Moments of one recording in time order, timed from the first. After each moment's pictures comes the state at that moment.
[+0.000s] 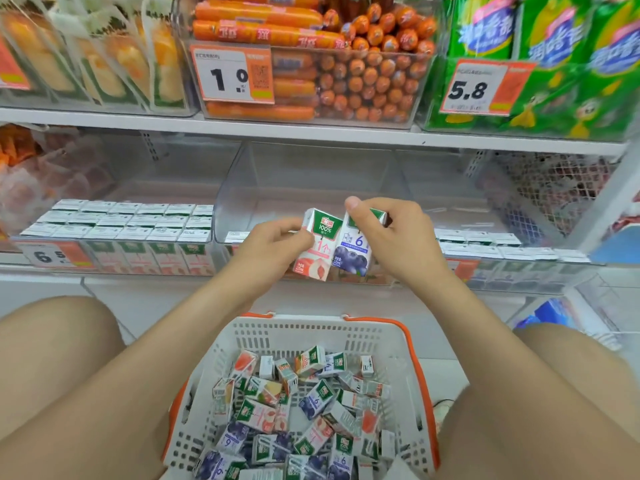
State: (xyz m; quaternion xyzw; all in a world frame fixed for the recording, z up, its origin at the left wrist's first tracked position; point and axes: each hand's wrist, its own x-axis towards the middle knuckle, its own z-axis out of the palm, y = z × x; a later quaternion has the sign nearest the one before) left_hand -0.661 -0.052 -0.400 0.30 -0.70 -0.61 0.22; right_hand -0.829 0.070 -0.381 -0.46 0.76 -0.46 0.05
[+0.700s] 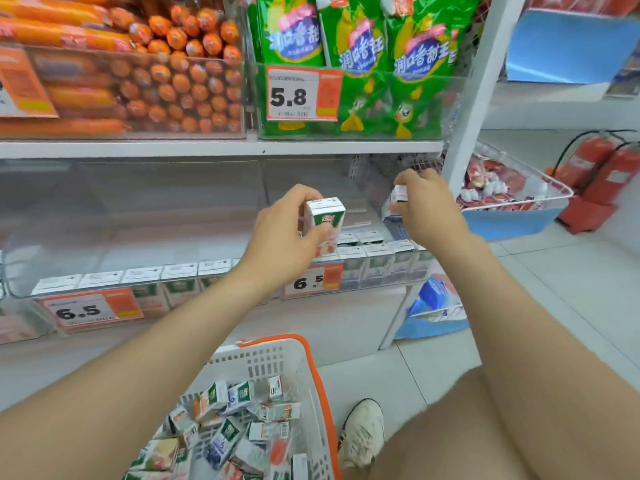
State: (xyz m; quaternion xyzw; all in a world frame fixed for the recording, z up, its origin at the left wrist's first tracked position) left_hand -0.851 0.051 -0.381 0.16 -0.86 -0.39 0.29; right_hand -1.072 0.204 -0.373 -0.36 0.91 -0.16 -0.15
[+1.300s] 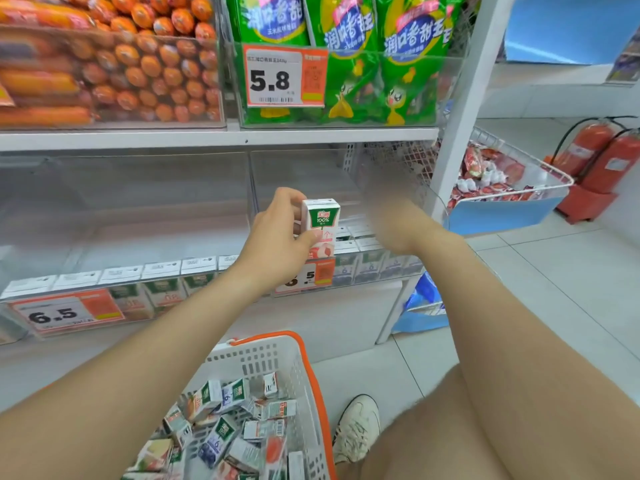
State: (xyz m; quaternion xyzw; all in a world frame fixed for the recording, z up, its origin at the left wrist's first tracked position) left_hand -0.871 0.047 -0.403 0.19 -0.86 -0.41 0.23; right_hand -1.072 0.191 -0.397 -0.39 0.92 -0.07 0.05
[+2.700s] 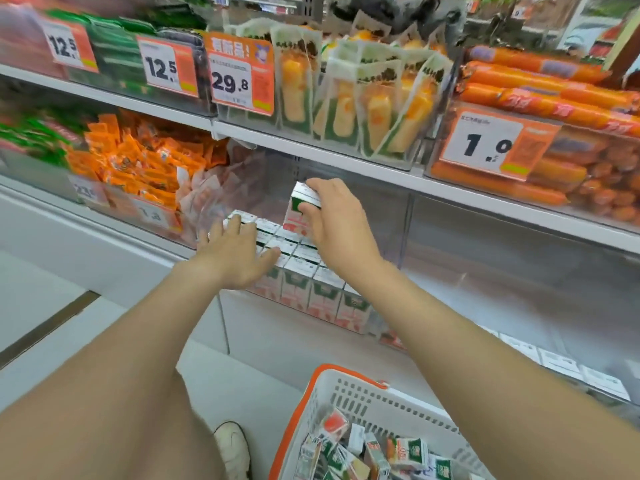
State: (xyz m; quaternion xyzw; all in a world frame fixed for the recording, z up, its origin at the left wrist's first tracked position) left_hand -0.449 -0.295 -0.425 0.59 -0.80 -0.12 0.01; right_hand -0.631 -0.230 -0.384 -0.69 0.63 -0.36 -0.04
